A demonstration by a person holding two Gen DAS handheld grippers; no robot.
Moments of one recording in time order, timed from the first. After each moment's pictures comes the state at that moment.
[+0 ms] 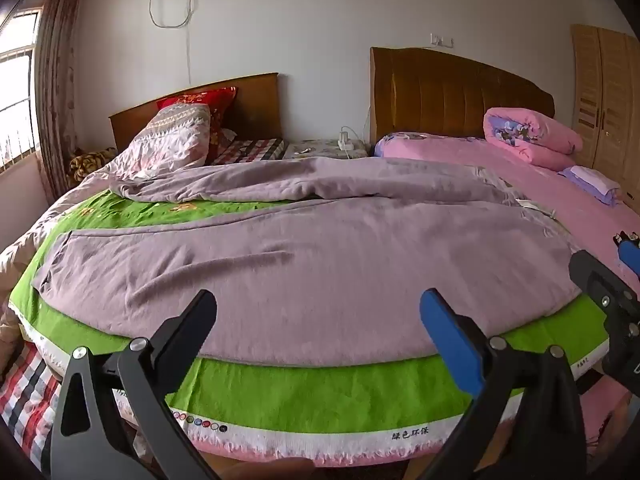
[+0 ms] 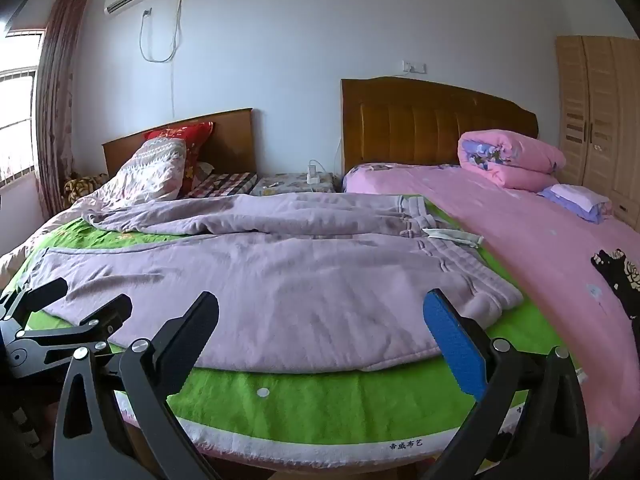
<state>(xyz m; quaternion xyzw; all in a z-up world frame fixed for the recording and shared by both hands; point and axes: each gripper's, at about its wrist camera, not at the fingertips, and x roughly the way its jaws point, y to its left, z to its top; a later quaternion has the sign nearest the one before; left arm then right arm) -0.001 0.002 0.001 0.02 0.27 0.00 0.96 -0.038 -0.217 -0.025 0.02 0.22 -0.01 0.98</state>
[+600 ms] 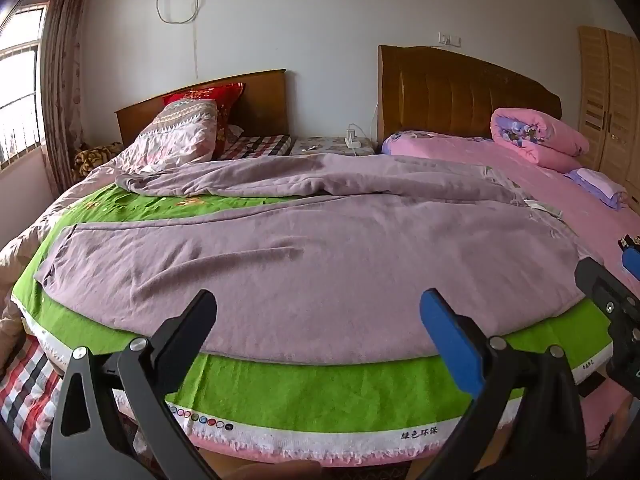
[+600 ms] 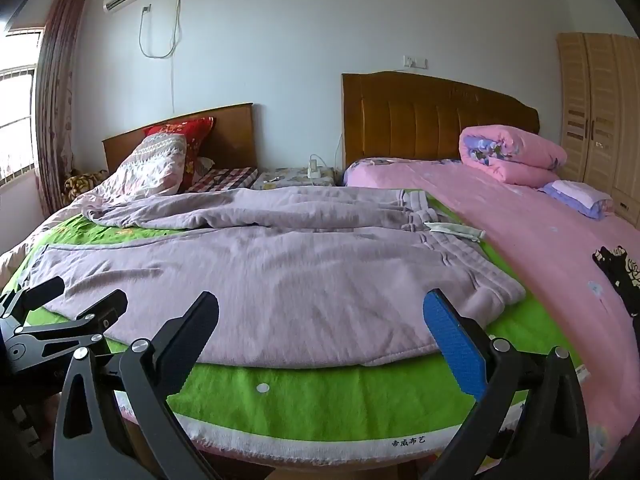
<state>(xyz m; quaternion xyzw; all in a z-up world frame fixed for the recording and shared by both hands) 0.002 0.005 -0.007 0.02 0.28 0.01 0.96 -0.036 -0.214 -0.031 0.03 0.22 -0.01 0.97</state>
